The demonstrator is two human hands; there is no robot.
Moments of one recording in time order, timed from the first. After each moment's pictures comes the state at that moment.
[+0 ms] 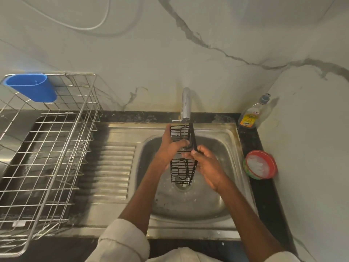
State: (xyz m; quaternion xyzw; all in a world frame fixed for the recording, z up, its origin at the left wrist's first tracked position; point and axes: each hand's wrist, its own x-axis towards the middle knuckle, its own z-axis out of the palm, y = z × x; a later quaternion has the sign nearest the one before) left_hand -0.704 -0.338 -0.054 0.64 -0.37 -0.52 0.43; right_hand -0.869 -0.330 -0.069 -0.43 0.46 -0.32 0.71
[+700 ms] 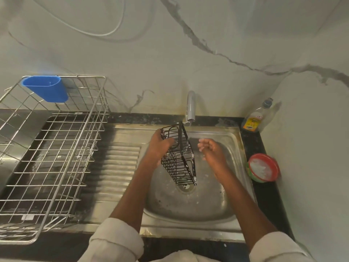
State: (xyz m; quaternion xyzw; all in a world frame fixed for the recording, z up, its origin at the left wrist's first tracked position) left_hand -0.678 -0.318 -0.013 0.71 -0.29 -0.50 0.41; right_hand -0.868 -0.362 -0.075 -0.54 0.59 -0.30 0.52
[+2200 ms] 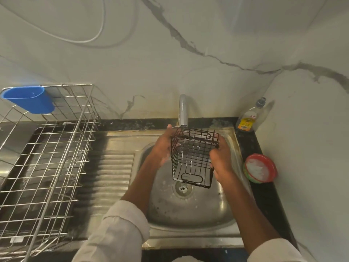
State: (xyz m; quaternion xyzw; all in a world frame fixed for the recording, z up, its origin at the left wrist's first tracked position) left_hand -0.680 -0.387 -0.079 0.58 -0.25 -0.63 0.45; right_hand -0.878 -0.376 -0.061 -0.42 0.64 -0.39 0.51
